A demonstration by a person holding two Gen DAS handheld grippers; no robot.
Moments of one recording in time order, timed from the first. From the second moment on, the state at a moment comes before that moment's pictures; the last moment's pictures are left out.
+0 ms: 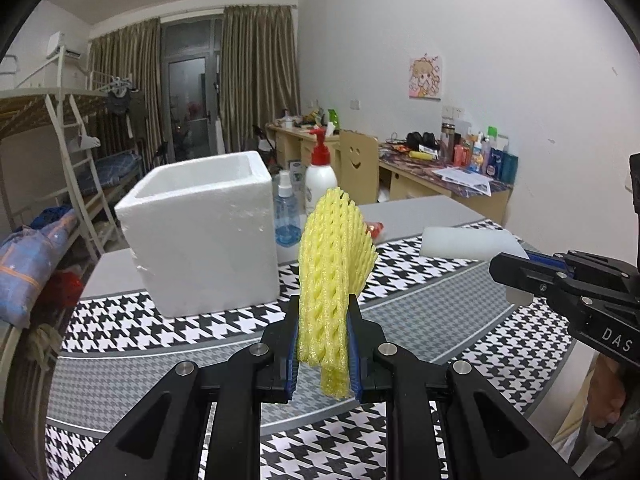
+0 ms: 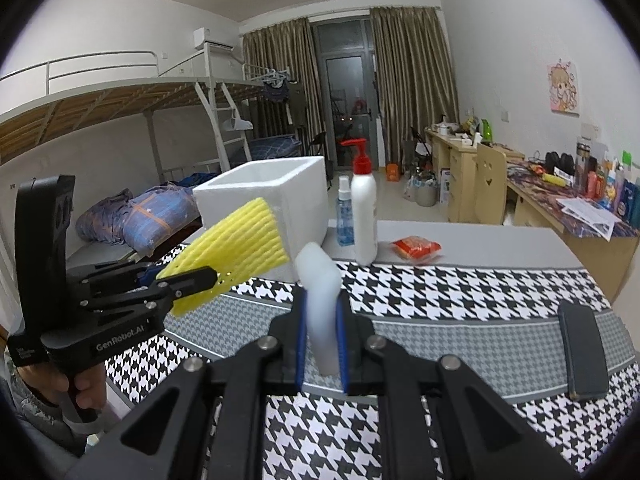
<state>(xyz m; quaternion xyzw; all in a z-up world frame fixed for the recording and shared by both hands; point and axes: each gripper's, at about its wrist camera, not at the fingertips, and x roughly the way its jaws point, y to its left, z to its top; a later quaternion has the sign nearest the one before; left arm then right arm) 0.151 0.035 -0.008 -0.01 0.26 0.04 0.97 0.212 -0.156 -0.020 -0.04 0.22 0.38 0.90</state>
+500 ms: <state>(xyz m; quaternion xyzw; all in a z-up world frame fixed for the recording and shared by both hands) 0.148 0.054 0.012 -0.01 0.22 0.08 0.97 0.220 -0.132 -0.002 -0.04 0.20 0.40 0.89</state>
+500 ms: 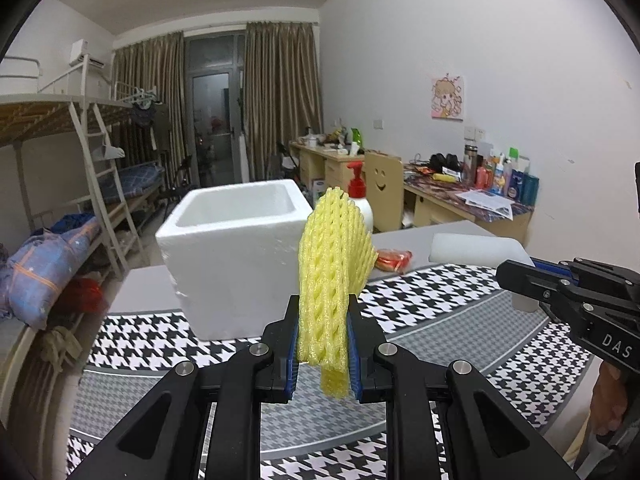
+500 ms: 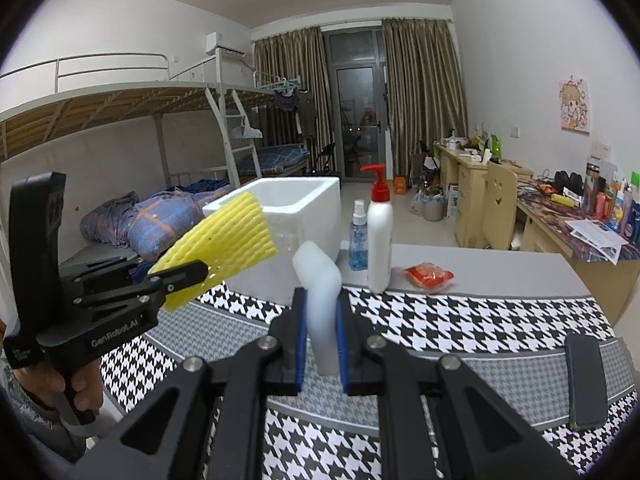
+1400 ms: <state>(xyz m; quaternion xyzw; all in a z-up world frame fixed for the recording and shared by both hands) 0.149 0.089 0.042 0.00 0.18 0.14 0.97 0.229 -0.081 0.029 -0.06 0.16 0.40 0.90</state>
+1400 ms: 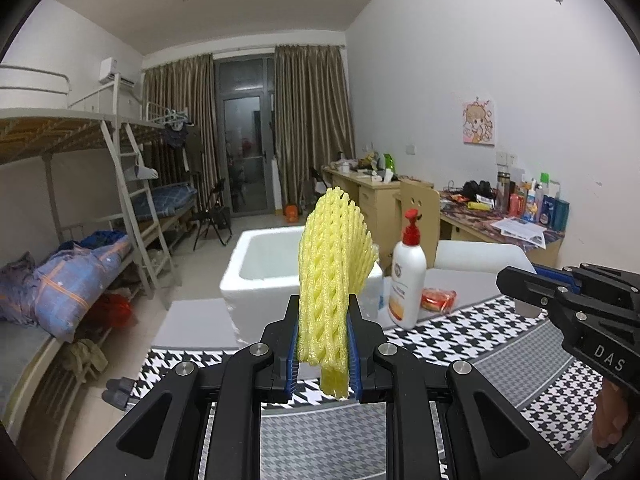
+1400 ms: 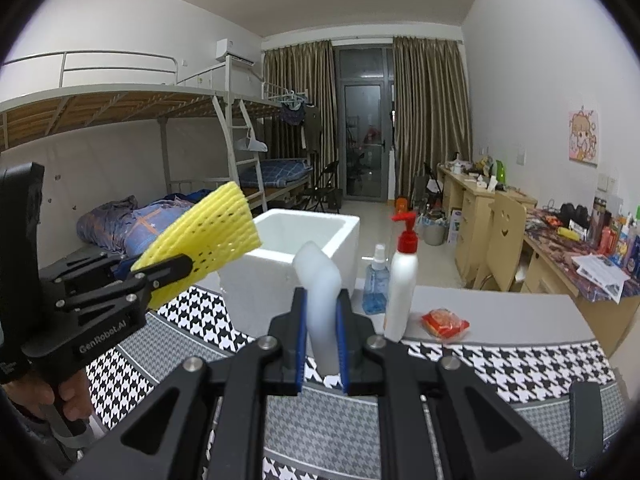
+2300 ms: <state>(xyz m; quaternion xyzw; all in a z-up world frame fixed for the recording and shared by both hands) 0.182 0.110 0.064 0.01 0.15 0.17 0.97 0.249 -0.044 0.055 -0.06 0.15 0.40 0.90</state>
